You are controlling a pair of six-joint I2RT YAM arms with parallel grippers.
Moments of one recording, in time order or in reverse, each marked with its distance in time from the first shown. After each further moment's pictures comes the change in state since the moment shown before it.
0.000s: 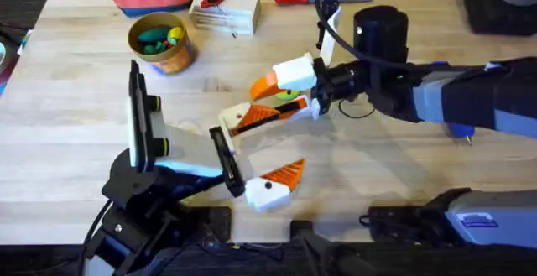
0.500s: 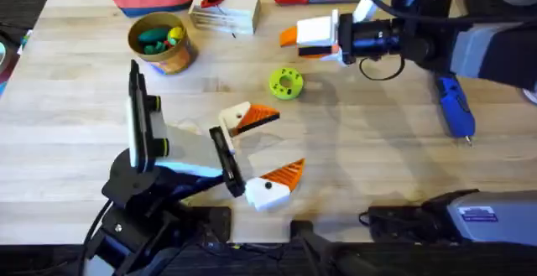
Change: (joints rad) left arm 0.000 0.000 0.000 0.000 0.000 0.001; right arm -0.217 0.000 0.230 -0.405 0.325 -0.563
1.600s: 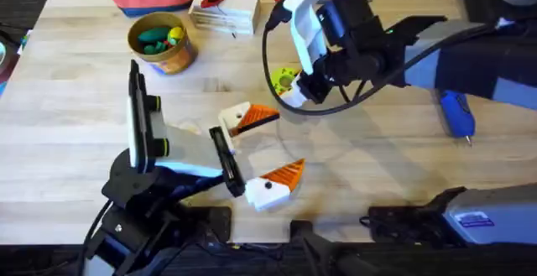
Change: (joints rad) left arm 0.000 0.000 0.000 0.000 0.000 0.002; right arm 0.302 0.054 0.080 -0.383 0.699 -0.766
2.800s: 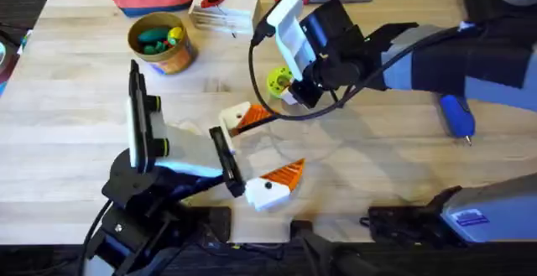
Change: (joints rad) left arm 0.000 0.000 0.000 0.000 0.000 0.000; right arm 0.051 0.073 0.014 0.026 0.084 -0.009
